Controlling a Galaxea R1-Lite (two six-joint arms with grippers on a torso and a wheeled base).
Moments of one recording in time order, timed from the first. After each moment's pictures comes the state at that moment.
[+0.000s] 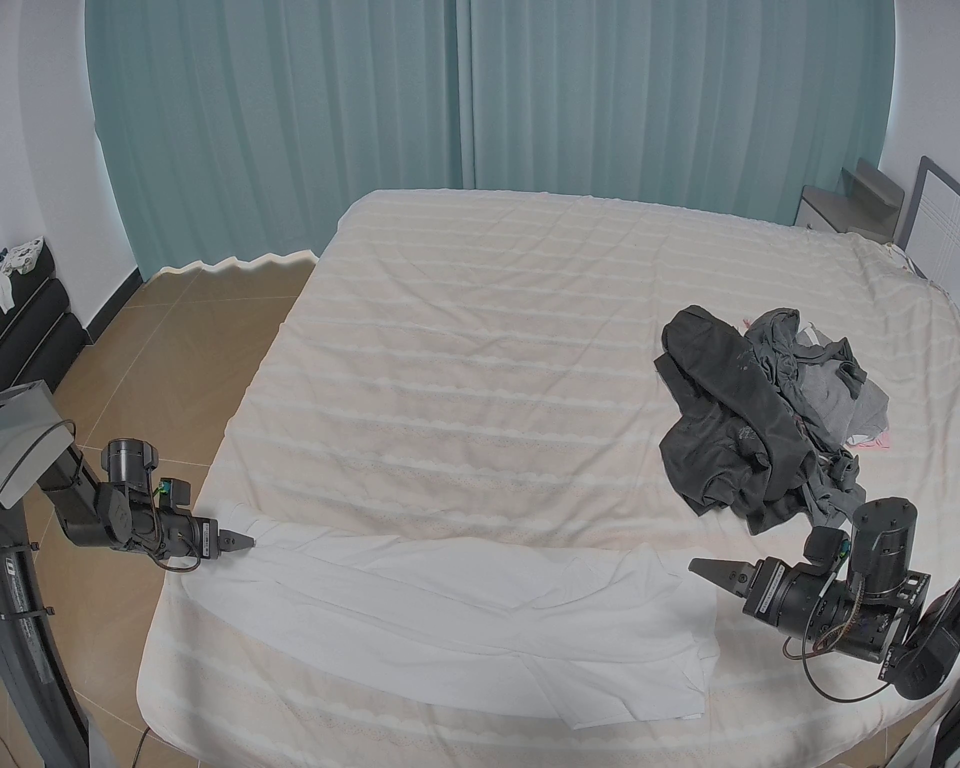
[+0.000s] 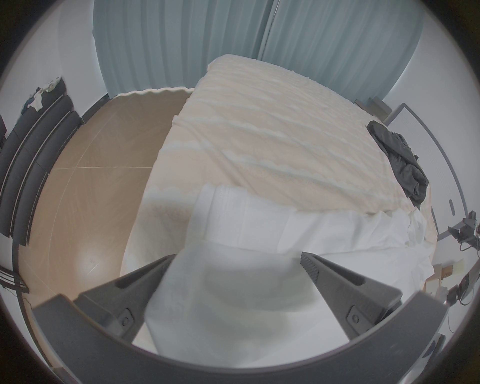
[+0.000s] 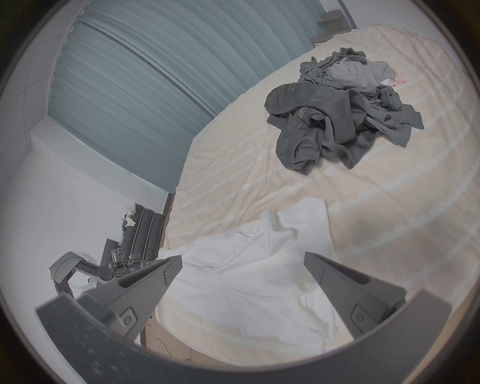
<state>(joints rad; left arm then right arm) 0.27 2.26 -0.92 -0.44 -0.39 0.19 0.41 1.72 -0.09 -1.15 0.04 0.76</state>
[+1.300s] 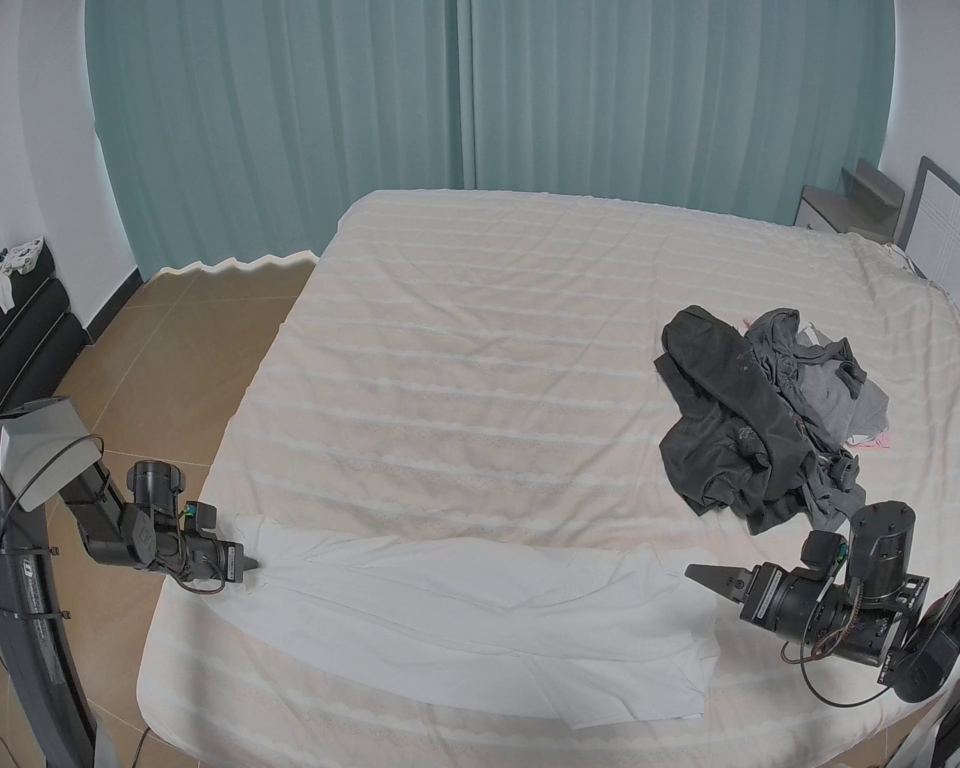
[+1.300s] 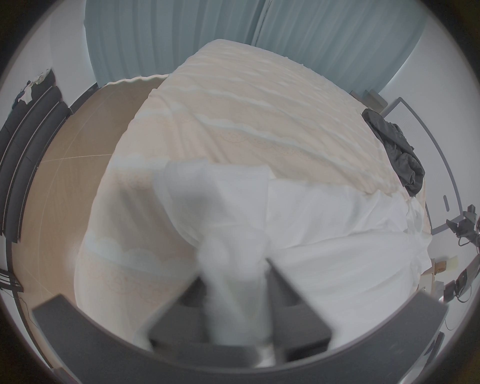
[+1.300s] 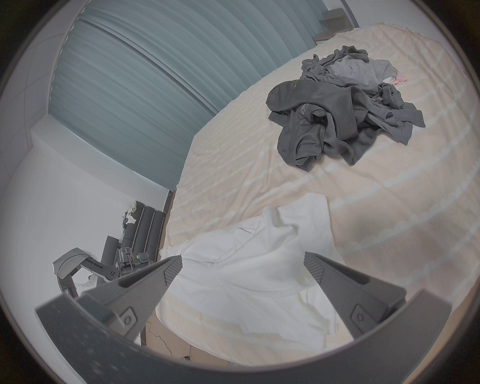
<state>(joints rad) 0.19 2.32 -0.87 -0.49 -0.39 0.16 0.43 1.72 -0.09 -1.15 0.04 0.76</state>
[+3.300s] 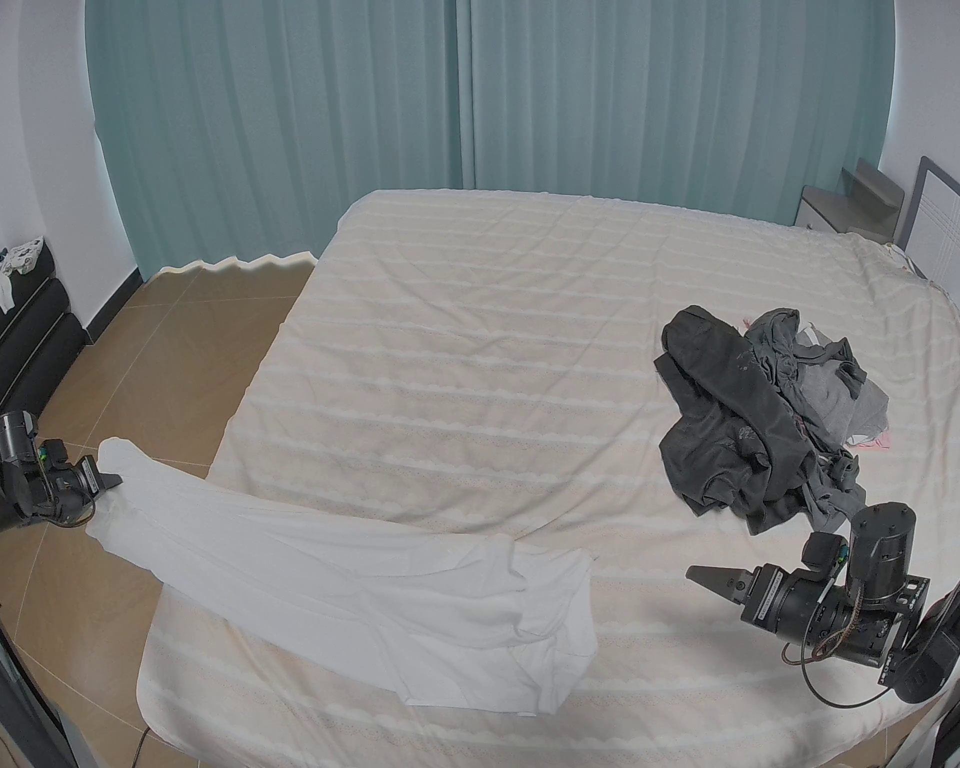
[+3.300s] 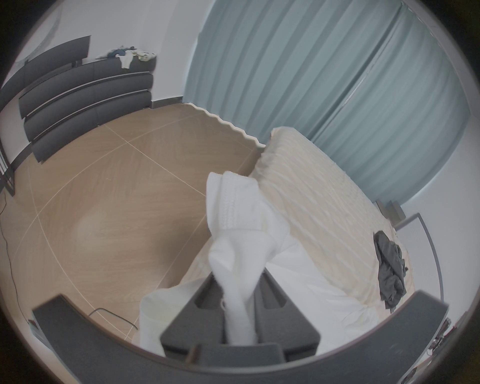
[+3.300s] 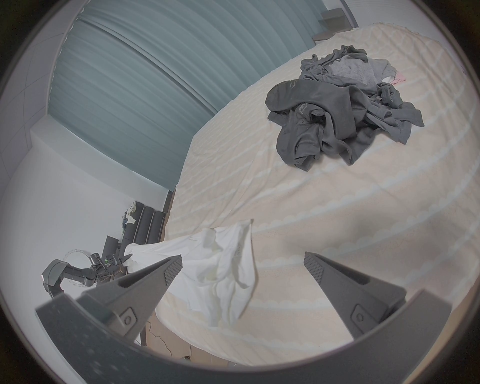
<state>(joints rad) 0.64 2.09 -0.95 -0.47 -0.59 -0.17 0.43 1.72 -0.08 -1.15 0.04 0.76</state>
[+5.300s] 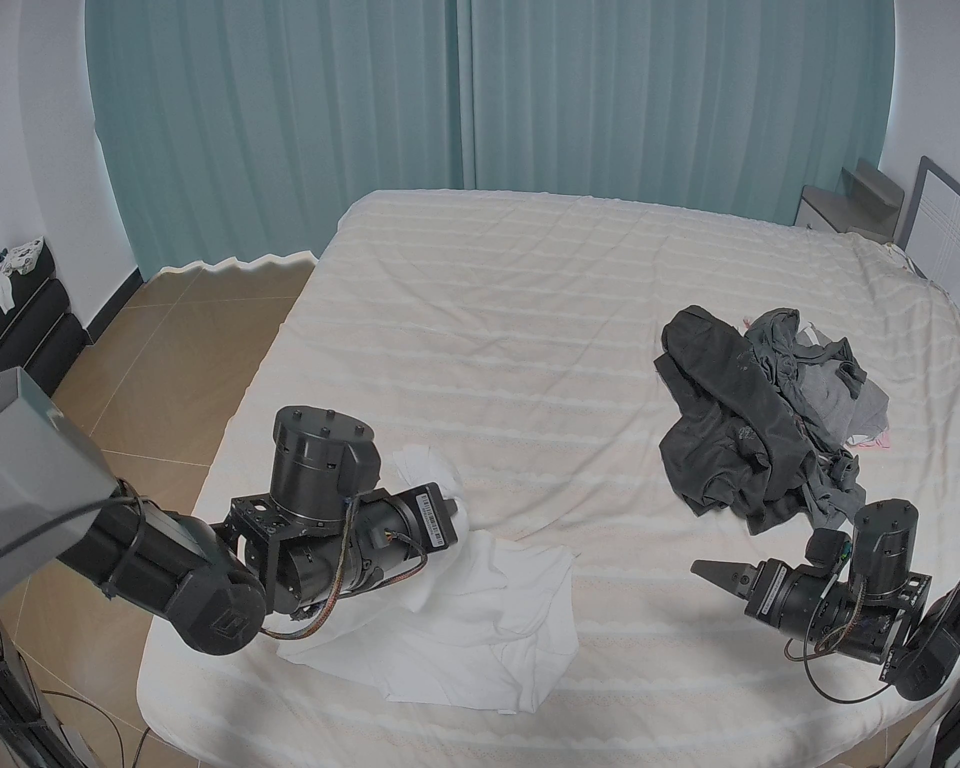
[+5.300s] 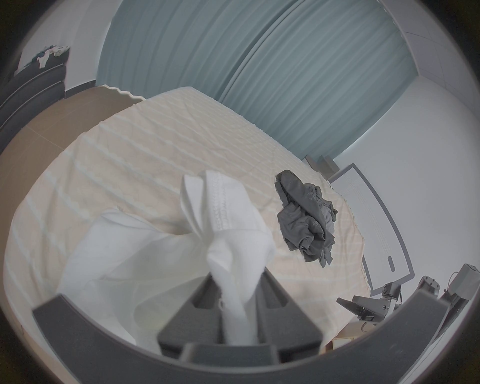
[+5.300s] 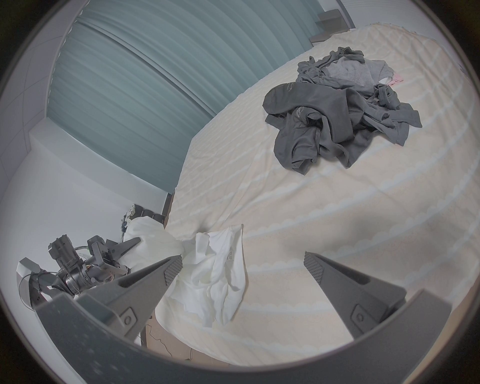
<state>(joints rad) -0.63 1.90 -0.76 -0.67 0.09 -0.69 0.41 1.72 -0.08 -1.15 0.04 0.76</state>
